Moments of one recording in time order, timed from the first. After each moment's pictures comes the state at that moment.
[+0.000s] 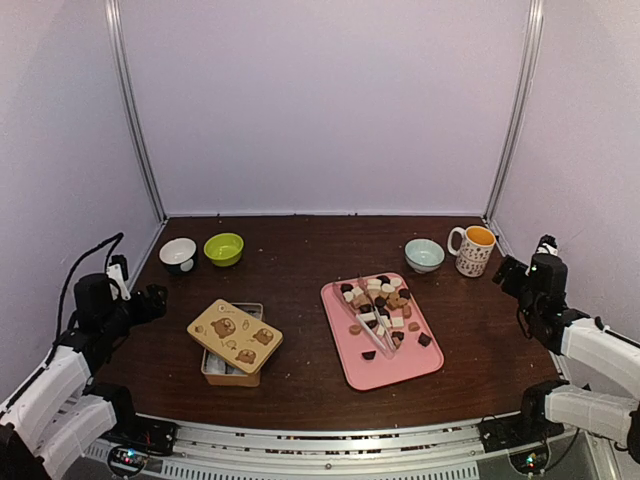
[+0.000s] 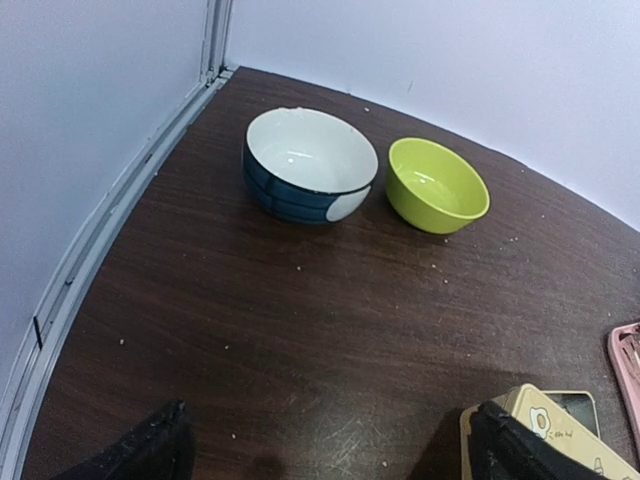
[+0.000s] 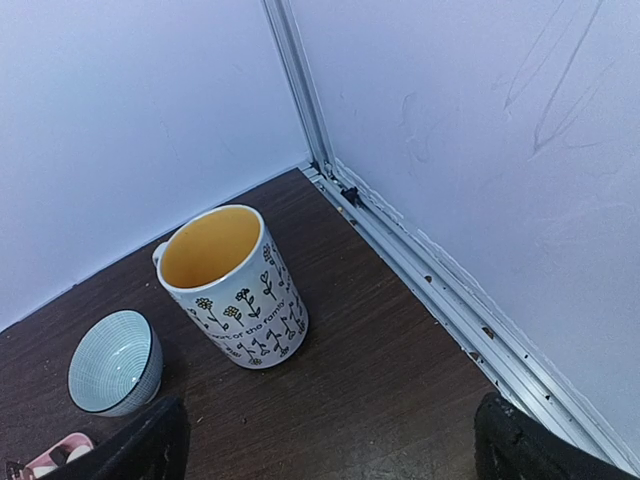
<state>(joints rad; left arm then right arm) 0.01 0.63 0.26 -0.07 0.06 -0.30 0.12 0.87 0.33 0.21 0.45 0.42</state>
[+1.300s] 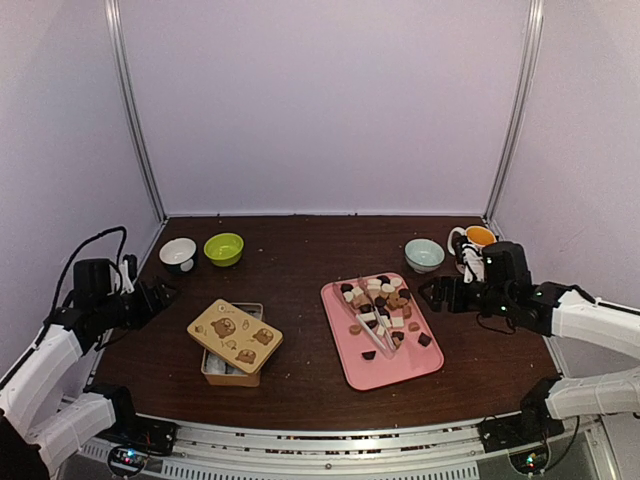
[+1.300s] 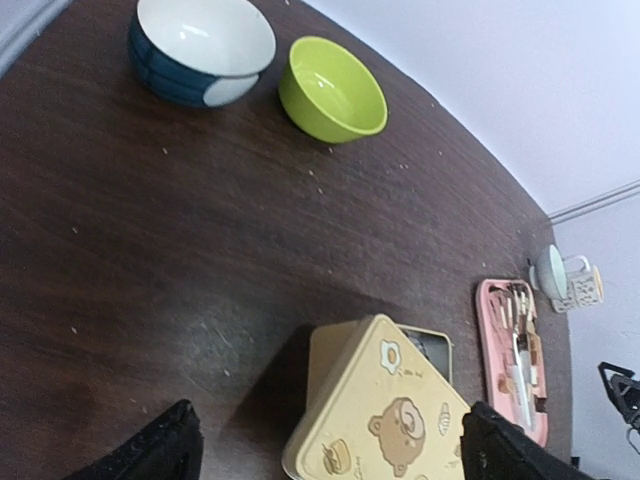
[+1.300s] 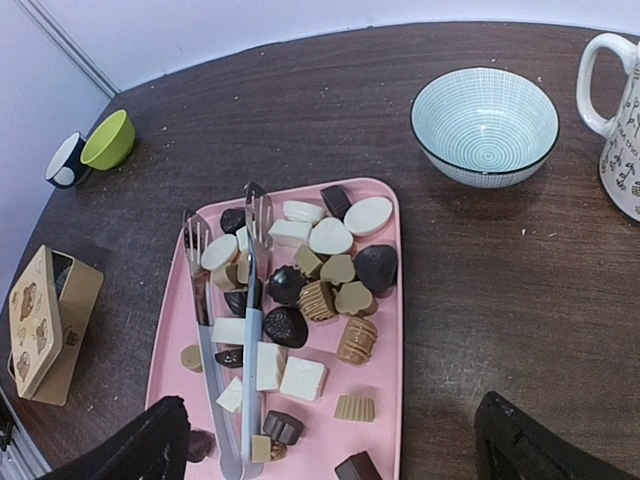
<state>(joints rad) 0.01 0.71 0.44 -0.33 0.38 -0.56 0.52 1.01 0.56 -0.11 -0.02 0.41</state>
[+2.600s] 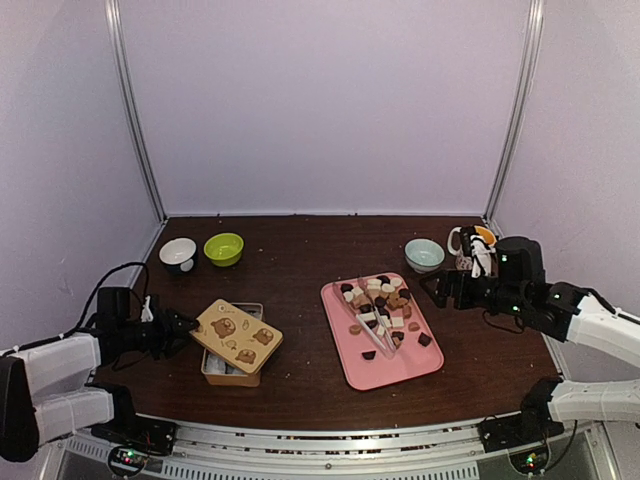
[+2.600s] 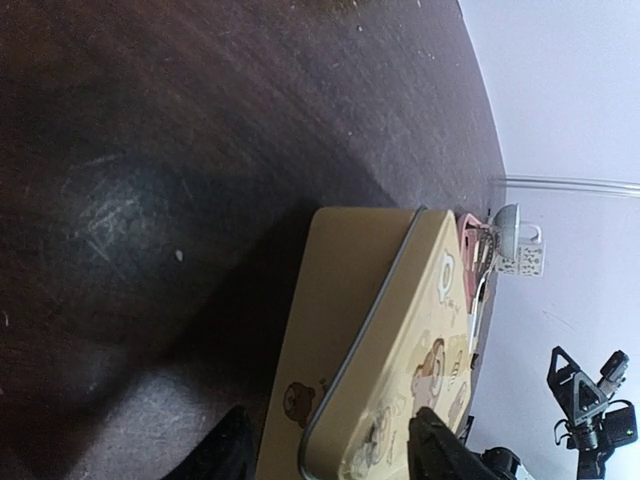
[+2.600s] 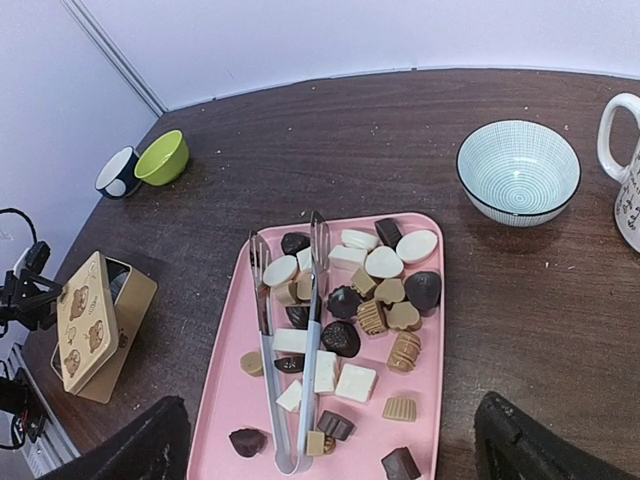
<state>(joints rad) 0.01 0.93 0.20 -0.02 0.67 -0.84 0.59 0.88 0.59 -0.18 -0.01 0.42</state>
